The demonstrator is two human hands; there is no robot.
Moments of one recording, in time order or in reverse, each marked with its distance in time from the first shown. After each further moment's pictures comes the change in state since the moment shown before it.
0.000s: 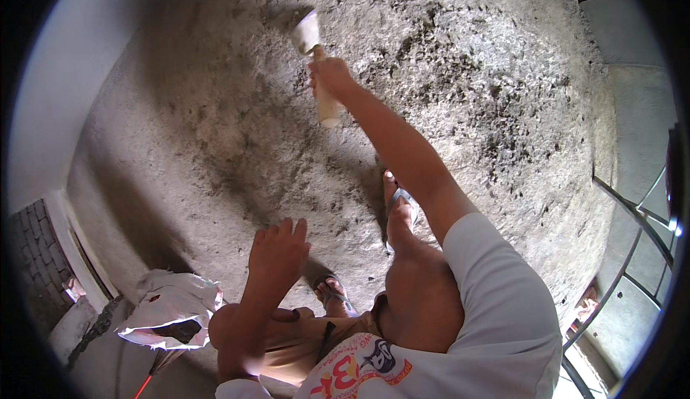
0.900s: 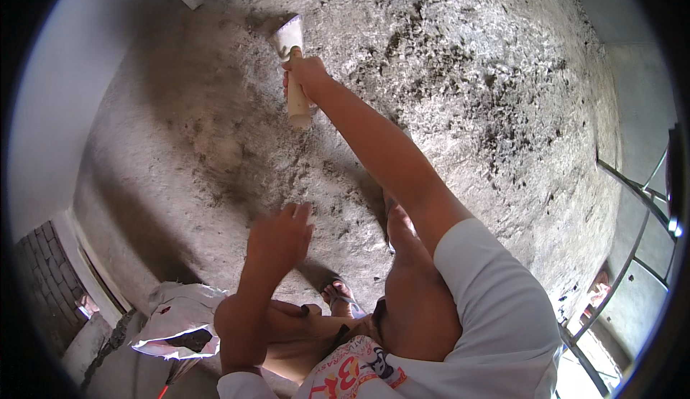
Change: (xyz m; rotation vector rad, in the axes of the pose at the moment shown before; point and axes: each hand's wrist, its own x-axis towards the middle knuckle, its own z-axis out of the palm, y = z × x) left_hand 0.037 -0.007 -0.021 -0.103 -0.045 -0.005; right_hand 0.000 -0.027 0.052 0.310 0.218 0.117
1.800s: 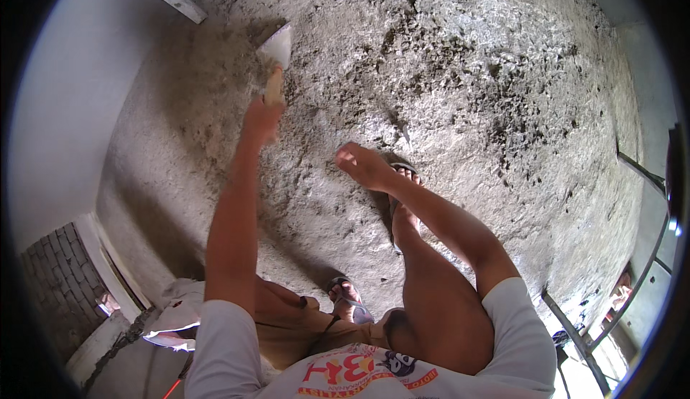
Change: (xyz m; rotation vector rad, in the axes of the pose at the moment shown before) left_hand 0.209 -0.085 -0.021 -0.599 0.382 -0.434; right_hand -0.163 0.115 -0.161 -0.696 -0.328 -0.484
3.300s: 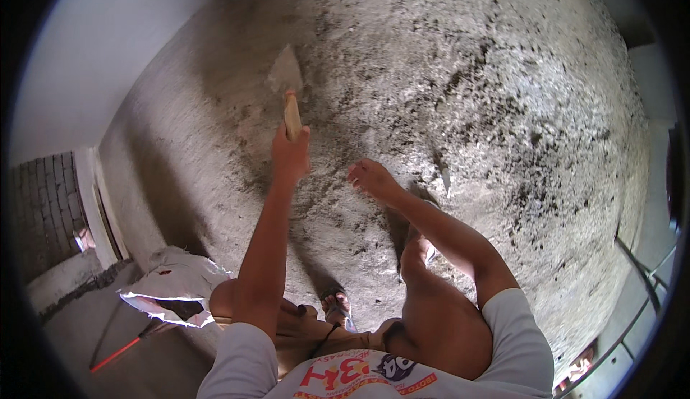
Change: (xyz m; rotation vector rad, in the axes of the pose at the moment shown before) left_hand -0.061 -0.029 -0.019 -0.457 0.202 -0.248; right_hand 0.071 -0.008 0.041 0.320 -0.230 0.343
